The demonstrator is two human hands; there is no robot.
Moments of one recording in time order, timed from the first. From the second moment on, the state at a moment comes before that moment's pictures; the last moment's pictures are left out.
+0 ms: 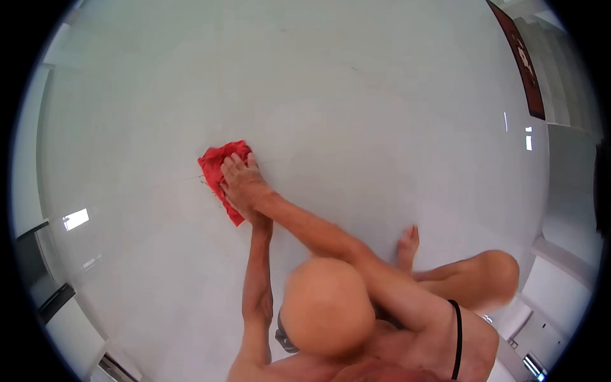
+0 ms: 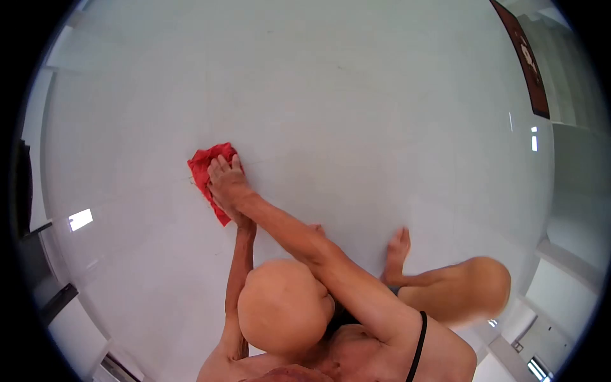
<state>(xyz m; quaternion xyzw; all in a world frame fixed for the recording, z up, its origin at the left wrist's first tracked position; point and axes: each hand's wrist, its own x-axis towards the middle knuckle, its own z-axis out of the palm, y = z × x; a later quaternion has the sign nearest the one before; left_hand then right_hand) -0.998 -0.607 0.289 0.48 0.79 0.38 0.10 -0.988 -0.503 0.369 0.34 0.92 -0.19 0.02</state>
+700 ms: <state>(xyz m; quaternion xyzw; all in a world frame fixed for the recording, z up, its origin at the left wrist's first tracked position) -1.056 -0.686 0.366 0.77 0.55 0.29 0.15 -0.973 -0.631 0.387 0.70 0.68 -0.11 -0.20</state>
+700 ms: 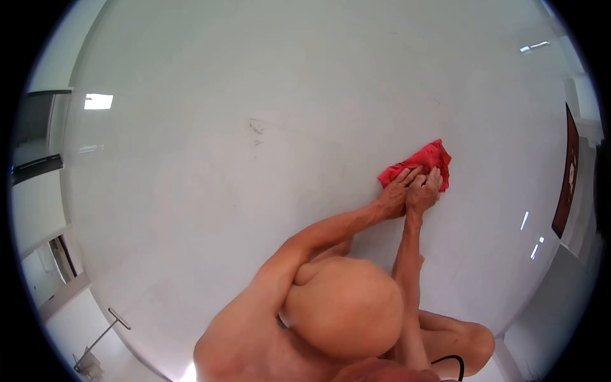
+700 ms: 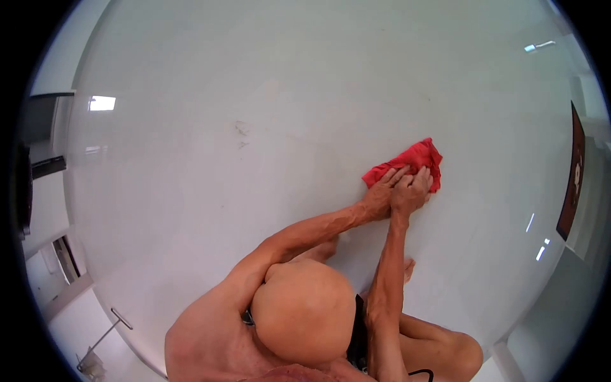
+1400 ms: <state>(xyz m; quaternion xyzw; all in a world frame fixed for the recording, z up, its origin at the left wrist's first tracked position) -1.134 -0.713 0.307 0.45 0.86 0.23 0.03 -1.130 -0.624 0.340 0.25 0.95 -0.18 -0.06</state>
